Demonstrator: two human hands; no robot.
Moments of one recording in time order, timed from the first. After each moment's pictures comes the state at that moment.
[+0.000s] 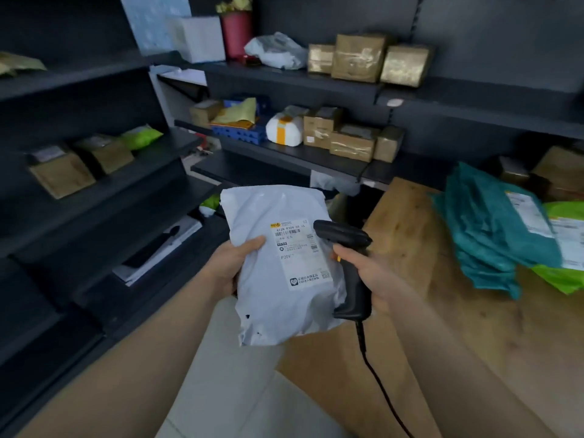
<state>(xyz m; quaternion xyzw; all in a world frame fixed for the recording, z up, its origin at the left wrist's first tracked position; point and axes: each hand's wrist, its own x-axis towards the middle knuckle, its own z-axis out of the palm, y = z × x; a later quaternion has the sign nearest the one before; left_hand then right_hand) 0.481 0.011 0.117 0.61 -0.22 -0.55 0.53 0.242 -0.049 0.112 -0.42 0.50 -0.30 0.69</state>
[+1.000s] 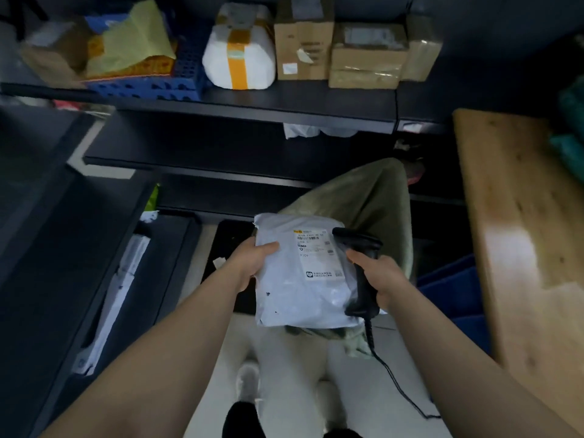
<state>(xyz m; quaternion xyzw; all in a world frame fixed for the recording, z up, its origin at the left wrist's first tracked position) 0.730 -0.353 -0.082 0.65 -0.32 -0.65 0.22 0.496 -0.304 -0.073 -0.17 0.73 -0.34 0.57</state>
